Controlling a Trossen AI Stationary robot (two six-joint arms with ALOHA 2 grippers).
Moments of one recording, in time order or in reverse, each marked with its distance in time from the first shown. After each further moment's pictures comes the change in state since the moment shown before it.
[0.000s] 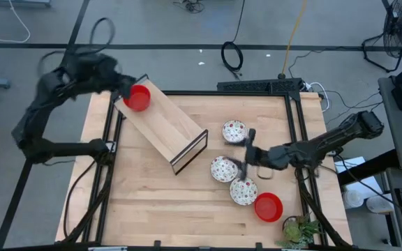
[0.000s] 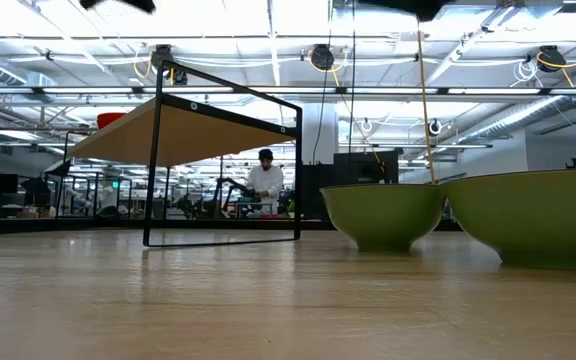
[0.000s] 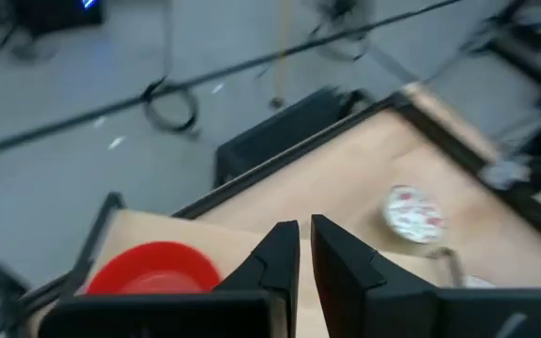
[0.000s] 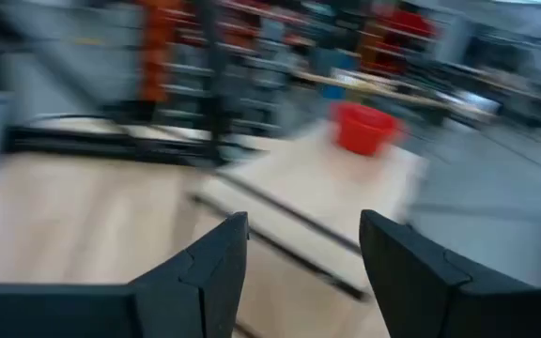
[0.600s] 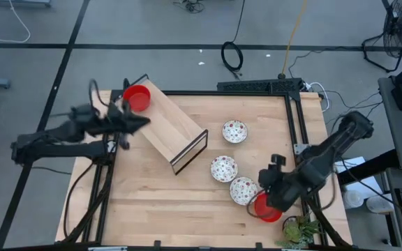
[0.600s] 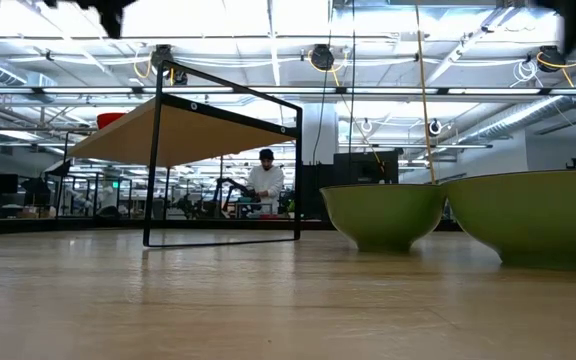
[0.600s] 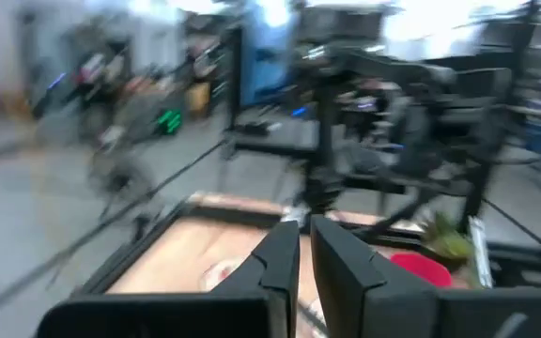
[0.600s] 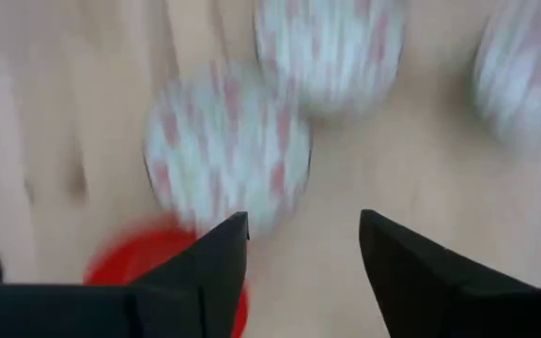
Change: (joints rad) left arm -0.516 -0.516 -0.998 1.093 0.081 0.196; right arm 0.350 0.204 0.477 -1.527 -0.224 1.025
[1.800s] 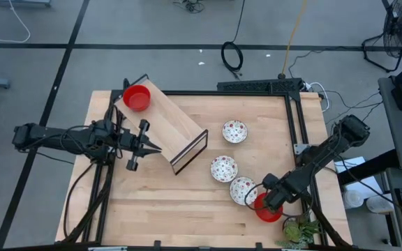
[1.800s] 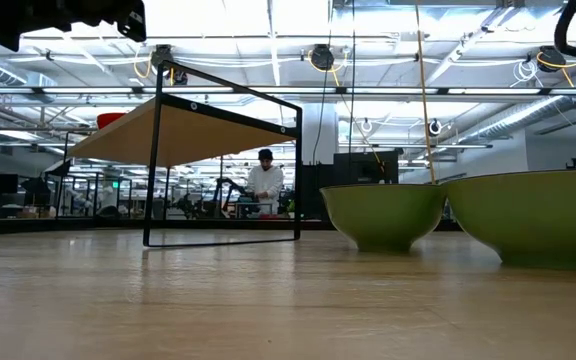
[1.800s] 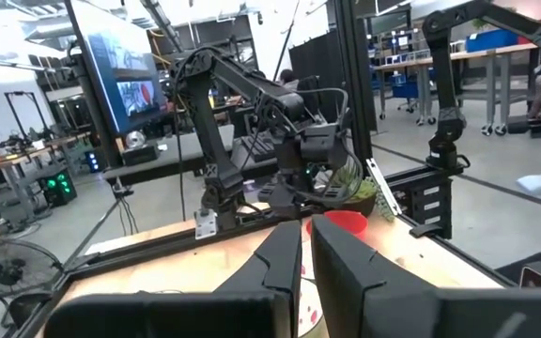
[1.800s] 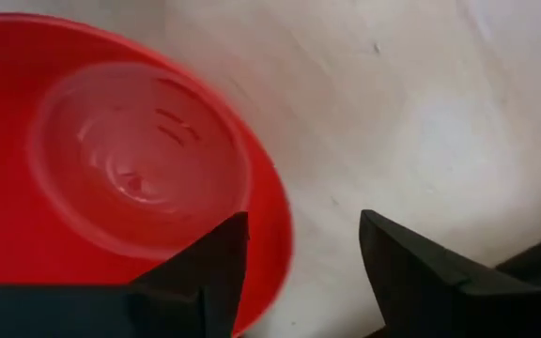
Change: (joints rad) left arm -0.190 0.143 -0.205 0.358 0.153 0.252; right arm 0.000 0.083 -0.406 0.306 -0.502 0.588
